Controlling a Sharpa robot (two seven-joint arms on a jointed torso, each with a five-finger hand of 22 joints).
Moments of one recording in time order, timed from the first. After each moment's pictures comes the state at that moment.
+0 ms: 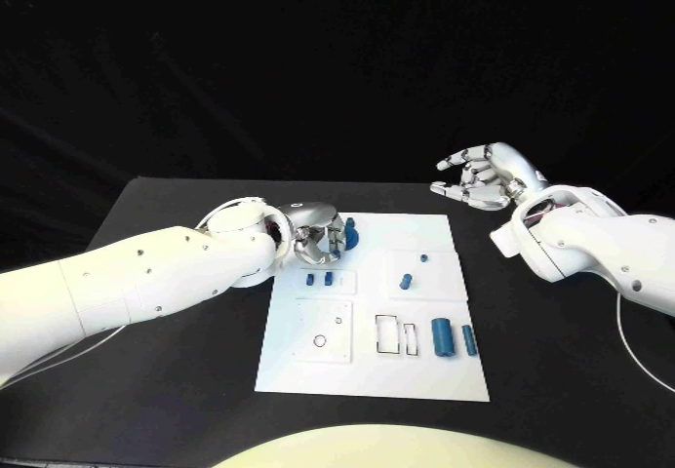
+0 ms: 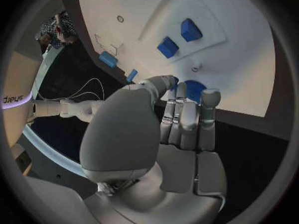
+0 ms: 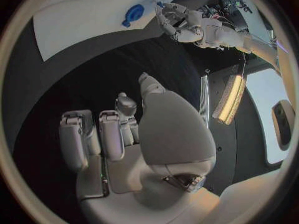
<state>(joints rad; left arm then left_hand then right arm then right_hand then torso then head) 1.16 -0.66 -0.02 1.39 -1.44 -0.09 -0.07 1.50 -0.23 0.56 0.11 0.30 0.93 0.16 0.39 0.31 1.01 0.09 0.52 0.15 1.30 0.02 1.42 0.96 0.15 1.09 0.12 1.18 0.96 1.30 -0.89 -0.16 1.47 -0.87 -0.61 0.11 1.39 -0.14 0.12 0.29 0.23 0.83 0.17 0.24 0.23 1.18 0.09 1.15 1.03 1.47 0.01 1.49 1.31 0.01 1.47 0.11 1.52 1.31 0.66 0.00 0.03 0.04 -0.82</state>
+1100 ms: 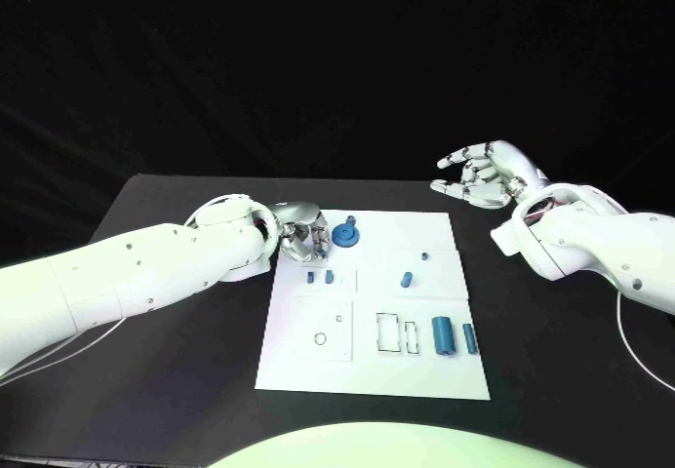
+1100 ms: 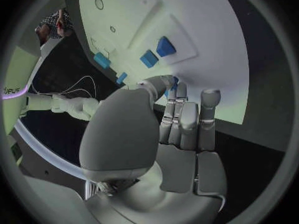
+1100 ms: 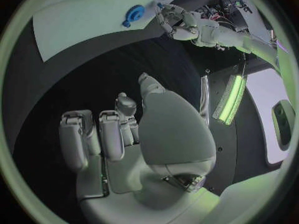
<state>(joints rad) 1.16 -0.68 -0.02 1.35 -1.39 -0.04 -0.10 1.48 -0.23 0.56 0.11 0.30 0.94 0.15 0.38 0.31 1.01 0.09 0.51 0.15 1.30 0.02 1.42 0.95 0.15 1.09 0.12 1.18 0.96 1.30 -0.89 -0.16 1.47 -0.87 -0.61 0.11 1.39 -0.14 0.13 0.29 0.23 0.83 0.17 0.24 0.23 1.18 0.09 1.15 1.03 1.47 0.01 1.49 1.31 0.01 1.47 0.11 1.52 1.31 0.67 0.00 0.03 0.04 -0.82</state>
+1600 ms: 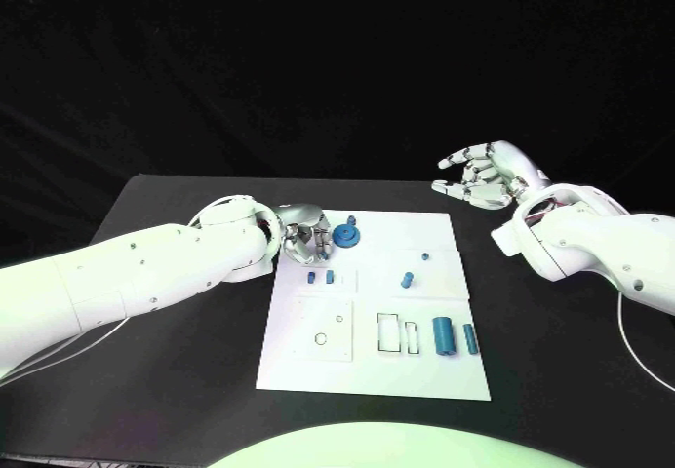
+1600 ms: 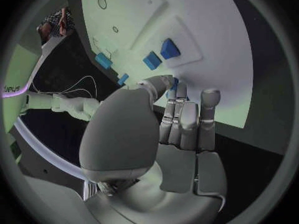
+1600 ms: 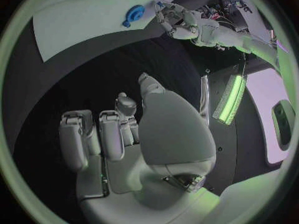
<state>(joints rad) 1.16 -0.67 -0.02 1.35 -1.38 -0.03 -0.10 1.48 -0.23 0.56 0.11 0.30 0.94 0.15 0.38 0.31 1.01 0.09 0.51 0.15 1.30 0.02 1.42 0.96 0.15 1.09 0.12 1.18 0.95 1.30 -0.89 -0.16 1.47 -0.87 -0.61 0.11 1.39 -0.14 0.13 0.29 0.23 0.83 0.17 0.24 0.23 1.18 0.09 1.15 1.03 1.47 0.01 1.49 1.31 0.01 1.47 0.11 1.52 1.31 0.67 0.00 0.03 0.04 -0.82</state>
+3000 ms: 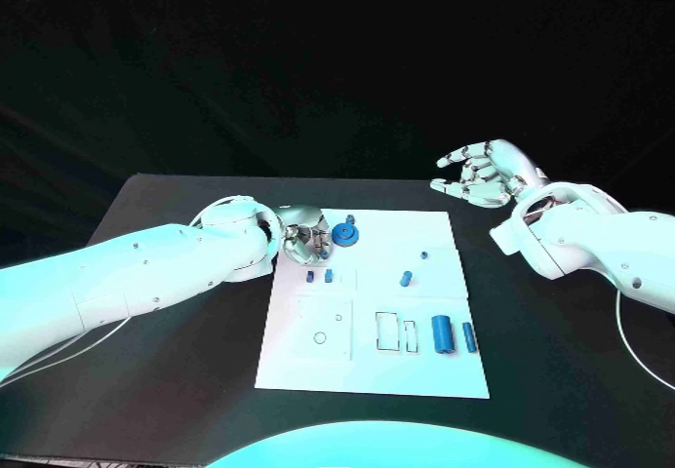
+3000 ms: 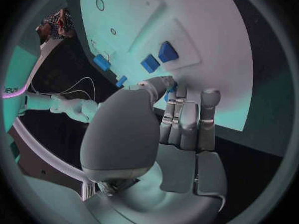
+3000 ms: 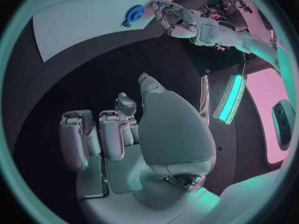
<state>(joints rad) 1.16 -0.66 -0.03 1.33 -1.38 -0.02 -0.11 1.47 -0.24 0.55 0.11 0.29 0.92 0.16 0.35 0.30 1.03 0.09 0.48 0.15 1.31 0.02 1.42 0.96 0.15 1.09 0.12 1.18 0.96 1.30 -0.89 -0.16 1.47 -0.87 -0.61 0.11 1.39 -0.14 0.12 0.29 0.23 0.83 0.17 0.24 0.23 1.18 0.09 1.14 1.03 1.47 0.01 1.48 1.31 0.01 1.47 0.11 1.52 1.31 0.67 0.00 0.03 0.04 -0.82</state>
